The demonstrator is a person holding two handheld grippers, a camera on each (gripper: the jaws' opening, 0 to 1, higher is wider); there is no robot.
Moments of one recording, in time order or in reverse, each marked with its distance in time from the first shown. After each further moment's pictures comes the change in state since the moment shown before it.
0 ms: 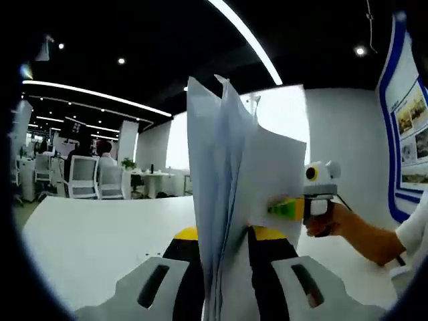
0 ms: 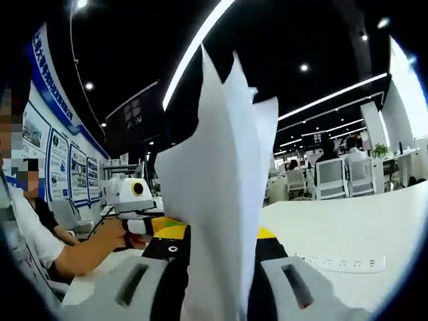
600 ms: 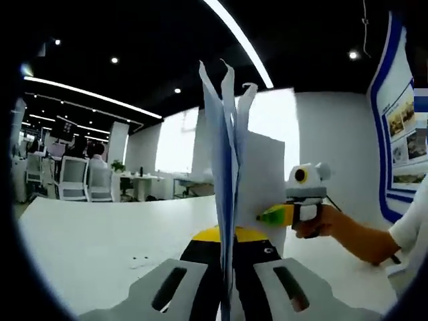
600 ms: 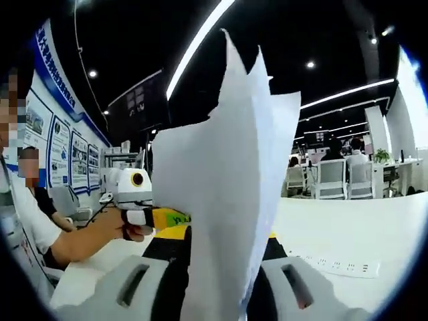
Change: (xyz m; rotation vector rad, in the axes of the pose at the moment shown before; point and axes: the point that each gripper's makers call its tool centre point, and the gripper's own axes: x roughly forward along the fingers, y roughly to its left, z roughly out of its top) left arm 0.005 -0.023 0.002 0.010 -0.035 -0.081; right arm -0.007 0.006 -0.001 -0.063 0.027 0.023
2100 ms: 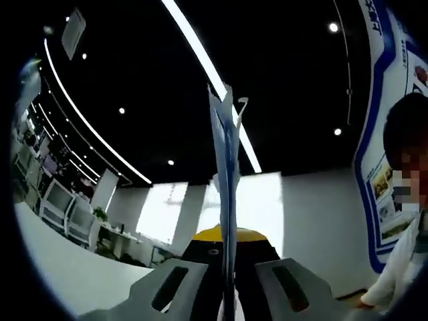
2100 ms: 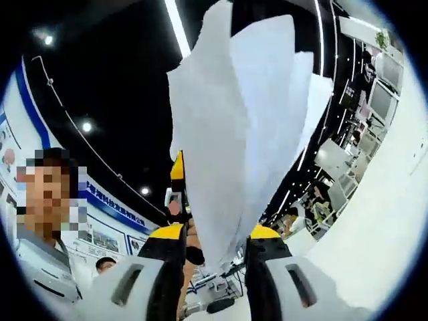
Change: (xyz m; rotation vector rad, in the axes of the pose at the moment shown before) left arm -0.074 -0.005 0.146 -0.109 -0.540 -0.101; right arm 0.060 0.106 -0.032 0.641 -0.507 0.536
